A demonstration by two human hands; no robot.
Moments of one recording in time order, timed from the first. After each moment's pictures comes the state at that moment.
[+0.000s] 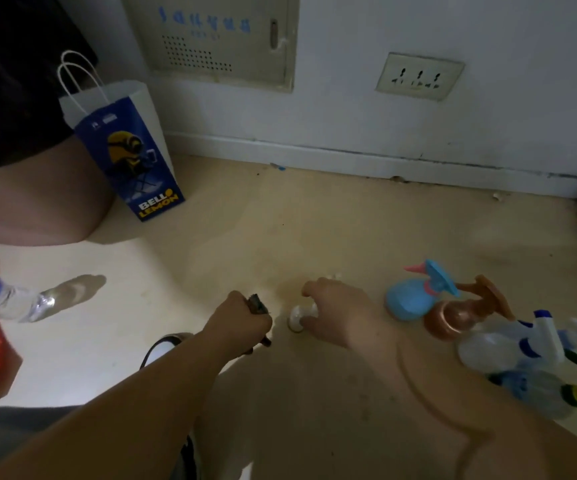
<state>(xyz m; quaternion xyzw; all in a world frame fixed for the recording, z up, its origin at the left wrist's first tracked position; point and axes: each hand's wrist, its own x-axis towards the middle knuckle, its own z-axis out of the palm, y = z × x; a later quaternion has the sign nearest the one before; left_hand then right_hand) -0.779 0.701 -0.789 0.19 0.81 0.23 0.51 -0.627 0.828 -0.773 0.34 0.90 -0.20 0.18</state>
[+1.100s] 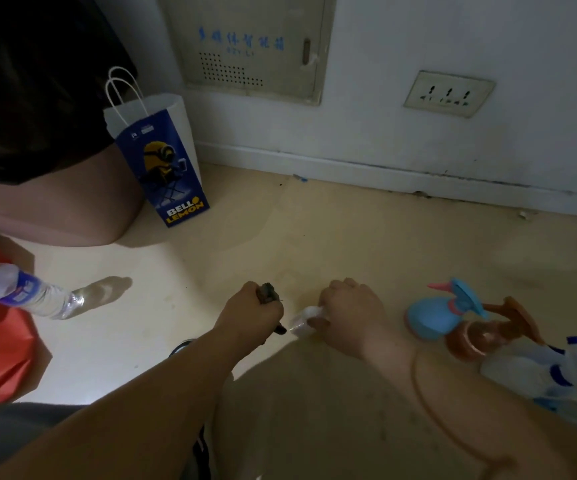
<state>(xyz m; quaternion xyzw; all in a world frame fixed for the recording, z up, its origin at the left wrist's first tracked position) -0.790 0.701 -0.754 0.17 0.81 0.31 0.47 -0.647 0.819 -0.760 0.31 0.94 -0.11 0.13</state>
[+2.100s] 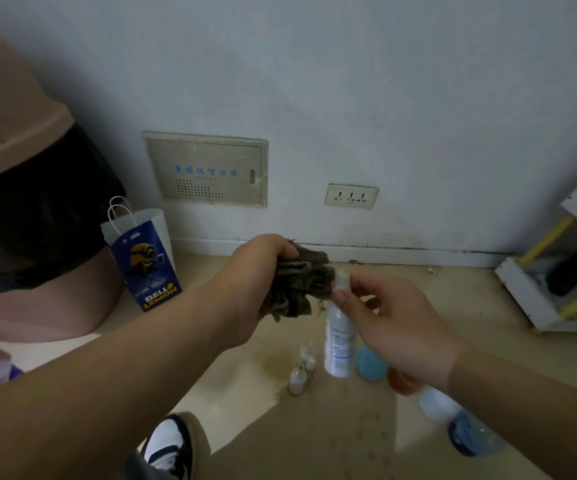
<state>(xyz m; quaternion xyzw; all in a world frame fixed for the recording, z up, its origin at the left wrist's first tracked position) -0.724 0.709 -0.465 0.21 0.64 0.53 0.51 -0.549 0.781 -0.500 0.37 0.82 -0.38 -0.20</state>
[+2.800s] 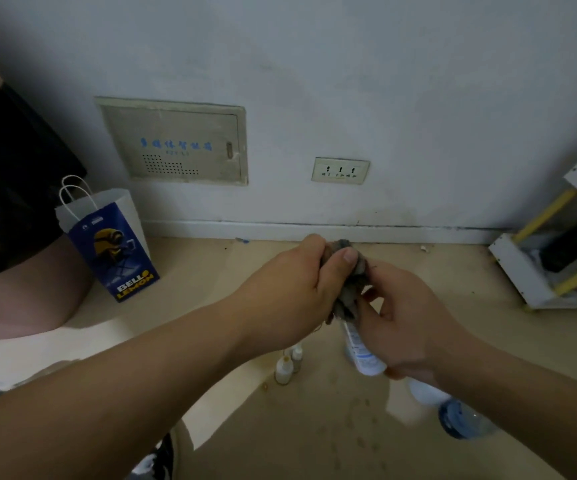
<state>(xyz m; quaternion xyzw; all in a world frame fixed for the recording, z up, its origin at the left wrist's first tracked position) -0.702 0.755 -0.508 0.60 0.67 0.31 0.29 -0.539 0.818 -0.529 0.34 0.85 -0.34 -0.21</state>
